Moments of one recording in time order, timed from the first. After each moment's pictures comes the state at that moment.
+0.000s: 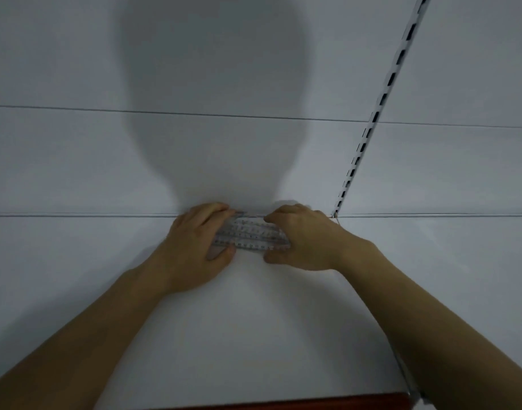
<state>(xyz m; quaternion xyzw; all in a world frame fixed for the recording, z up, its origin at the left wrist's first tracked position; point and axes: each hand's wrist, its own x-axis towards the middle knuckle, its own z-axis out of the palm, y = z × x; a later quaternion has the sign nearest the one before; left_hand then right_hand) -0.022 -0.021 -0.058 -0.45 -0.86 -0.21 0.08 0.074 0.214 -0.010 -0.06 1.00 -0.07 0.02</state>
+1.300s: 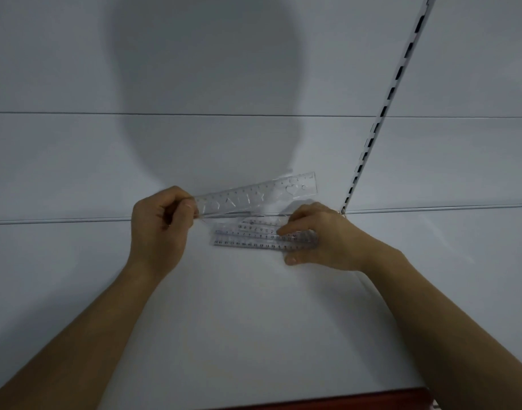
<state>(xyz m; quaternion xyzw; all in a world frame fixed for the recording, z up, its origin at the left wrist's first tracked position) -0.021 -0.038 -0.025 -0.31 -0.72 -0.61 0.14 0.085 0.234 -0.026 -0.07 0.97 -0.21 -0.04</state>
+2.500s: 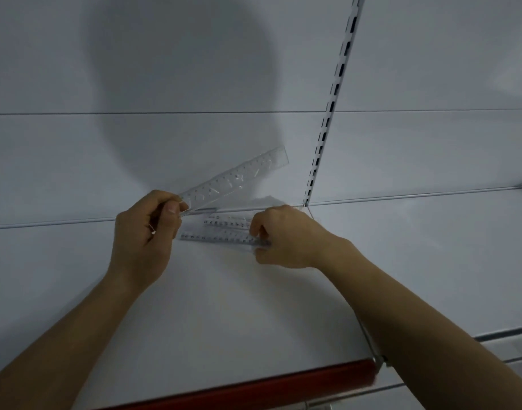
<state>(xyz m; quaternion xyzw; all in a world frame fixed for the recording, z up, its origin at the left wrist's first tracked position) 0.011 -0.018 -0.029 -0.33 -0.75 -0.56 0.16 0.105 0.211 -0.006 -0.02 0.99 -0.12 -0.01</state>
